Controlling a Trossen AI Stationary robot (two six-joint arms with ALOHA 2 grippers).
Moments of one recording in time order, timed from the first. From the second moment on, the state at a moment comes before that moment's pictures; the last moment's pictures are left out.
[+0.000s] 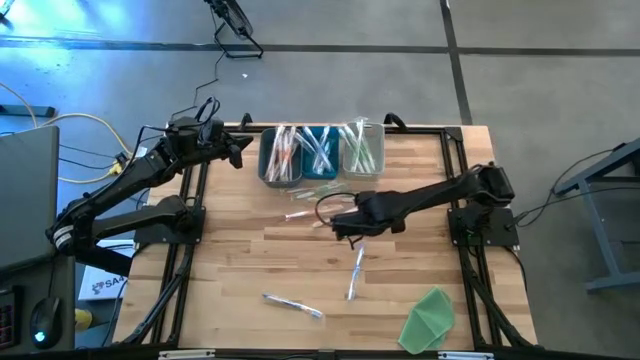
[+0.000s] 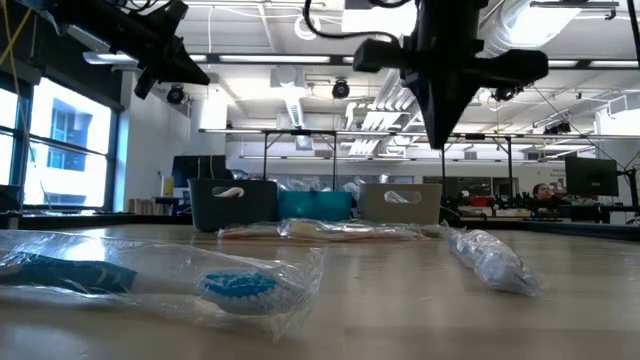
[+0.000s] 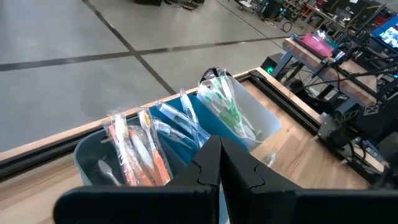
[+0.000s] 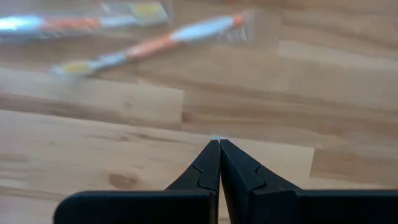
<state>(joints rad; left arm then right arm) 0.72 0.68 0.67 -0.24 0.12 -0.39 0.18 1.82 1.49 -1.18 0.21 1.65</state>
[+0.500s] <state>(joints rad) 0.72 0.68 0.67 -0.25 0.12 -0.39 0.19 1.93 1.49 -1.16 0.03 1.67</state>
